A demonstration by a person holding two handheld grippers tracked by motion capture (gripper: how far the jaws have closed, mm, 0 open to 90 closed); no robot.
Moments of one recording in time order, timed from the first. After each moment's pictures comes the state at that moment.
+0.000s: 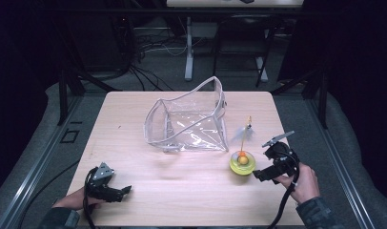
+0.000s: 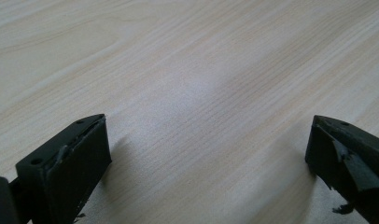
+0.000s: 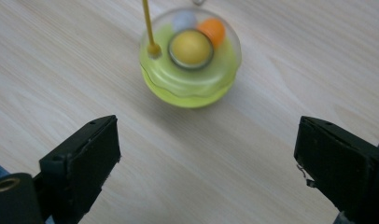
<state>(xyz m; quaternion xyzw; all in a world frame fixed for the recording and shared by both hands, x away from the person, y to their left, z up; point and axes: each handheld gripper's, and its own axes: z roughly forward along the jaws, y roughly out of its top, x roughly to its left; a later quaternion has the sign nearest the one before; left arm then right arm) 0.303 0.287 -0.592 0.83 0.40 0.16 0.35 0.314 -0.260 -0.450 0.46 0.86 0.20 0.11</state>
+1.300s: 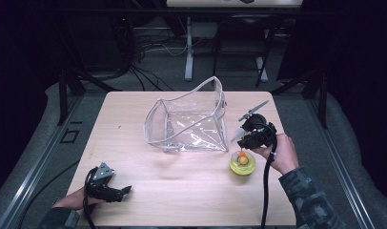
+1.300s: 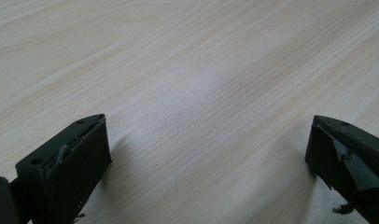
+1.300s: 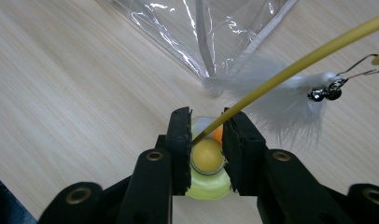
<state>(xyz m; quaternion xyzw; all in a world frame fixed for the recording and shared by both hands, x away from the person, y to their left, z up) 0.303 0.287 -0.592 0.83 0.40 0.16 0.35 0.369 -0.206 -0.405 0.40 0.88 0.21 0.11</state>
